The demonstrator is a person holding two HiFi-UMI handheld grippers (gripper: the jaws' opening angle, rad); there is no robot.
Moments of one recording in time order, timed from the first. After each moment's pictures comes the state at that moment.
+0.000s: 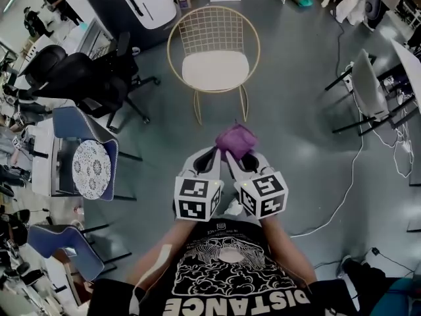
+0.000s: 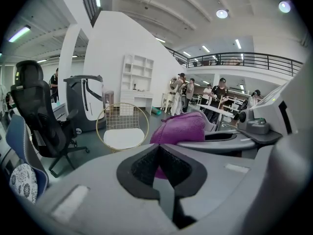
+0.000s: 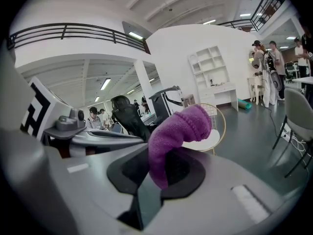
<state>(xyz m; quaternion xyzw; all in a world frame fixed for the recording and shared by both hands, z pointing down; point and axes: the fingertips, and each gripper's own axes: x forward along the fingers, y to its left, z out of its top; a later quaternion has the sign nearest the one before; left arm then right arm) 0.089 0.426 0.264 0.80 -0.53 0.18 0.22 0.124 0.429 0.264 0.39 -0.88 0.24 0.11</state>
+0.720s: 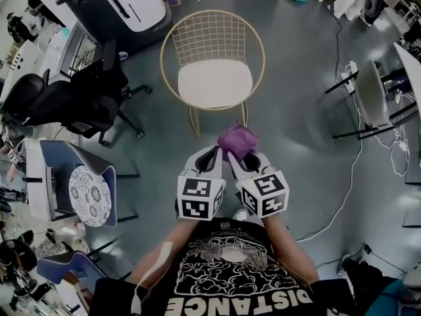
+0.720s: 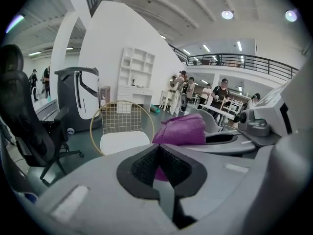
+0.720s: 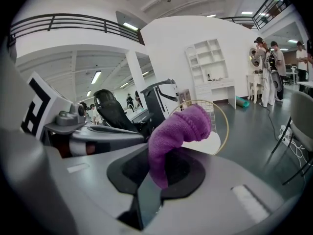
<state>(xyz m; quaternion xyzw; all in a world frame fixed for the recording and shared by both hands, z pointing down) 0.042 0.276 0.292 0.81 -0.50 0.19 0.24 0.077 0.284 0.296 0.41 -0.87 0.25 0.15</state>
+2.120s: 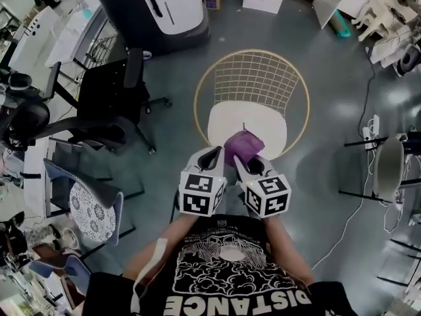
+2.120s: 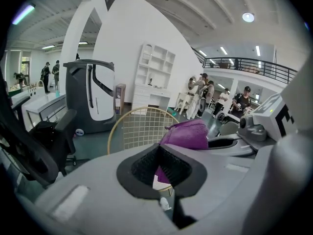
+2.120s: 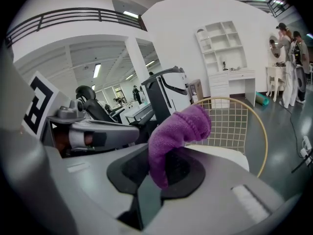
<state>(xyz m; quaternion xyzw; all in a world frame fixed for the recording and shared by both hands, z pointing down) -0.106 0.025 0.315 0.77 -0.55 0.17 0.28 -0.056 0.032 0.328 0.35 -0.88 0.27 0.20</state>
